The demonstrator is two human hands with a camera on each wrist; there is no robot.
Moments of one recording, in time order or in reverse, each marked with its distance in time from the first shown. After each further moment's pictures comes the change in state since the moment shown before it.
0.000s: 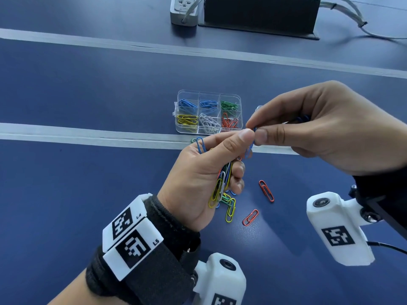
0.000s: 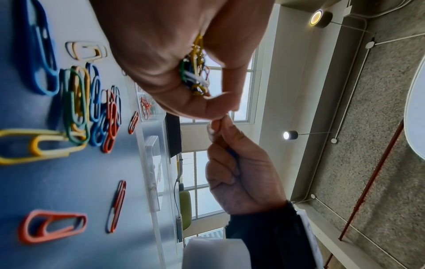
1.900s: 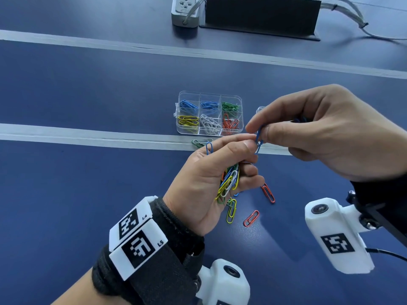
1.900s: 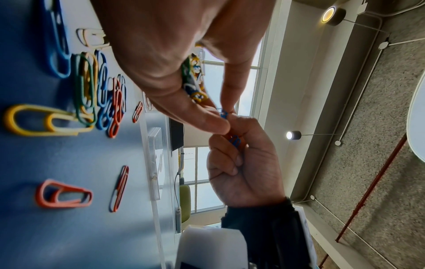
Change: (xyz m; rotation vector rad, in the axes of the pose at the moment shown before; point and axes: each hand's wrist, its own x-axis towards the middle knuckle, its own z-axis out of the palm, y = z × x) left_hand 0.002 -0.006 -0.001 -0.119 -0.029 -0.078; right_hand 0.000 0.011 -0.003 -0.087 0.071 0.003
